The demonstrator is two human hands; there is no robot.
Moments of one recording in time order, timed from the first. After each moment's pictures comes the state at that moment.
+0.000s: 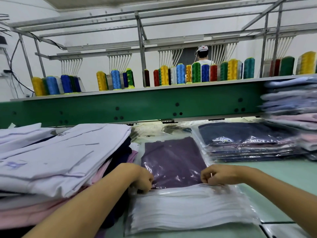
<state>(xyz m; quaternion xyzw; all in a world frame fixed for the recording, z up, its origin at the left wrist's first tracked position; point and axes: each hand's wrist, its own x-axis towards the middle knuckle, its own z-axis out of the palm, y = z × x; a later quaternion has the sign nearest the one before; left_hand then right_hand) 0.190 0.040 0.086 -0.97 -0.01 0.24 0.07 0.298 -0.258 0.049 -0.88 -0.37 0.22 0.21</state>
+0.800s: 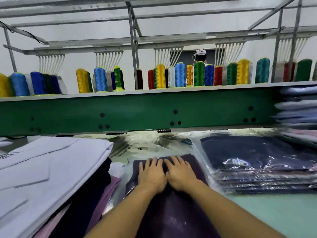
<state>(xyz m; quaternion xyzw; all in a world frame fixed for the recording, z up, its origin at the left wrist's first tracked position) 0.379 0.026 0.030 -0.99 -0.09 -0.09 -0.06 0.428 -0.092 0.023 -0.96 -0.27 -0.07 0.10</state>
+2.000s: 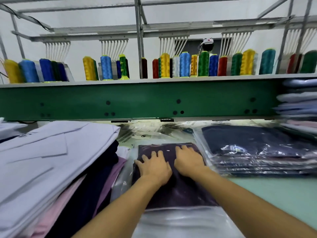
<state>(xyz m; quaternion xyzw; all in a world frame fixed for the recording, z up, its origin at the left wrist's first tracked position) 0.326 0.002 0.037 -0.98 -0.16 -0.09 -0.06 0.381 -0.113 0.053 -0.97 -0.21 -0.08 0.09</state>
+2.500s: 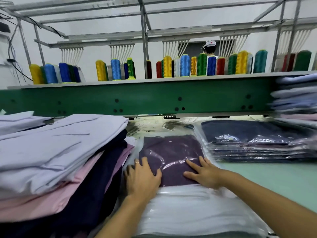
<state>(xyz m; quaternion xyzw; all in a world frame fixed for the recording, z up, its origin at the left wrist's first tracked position) 0.212 0.004 -0.007 -0.93 -0.25 -0.24 -0.09 0.328 -0.207 0.007 -0.95 -0.29 0.11 0.00</state>
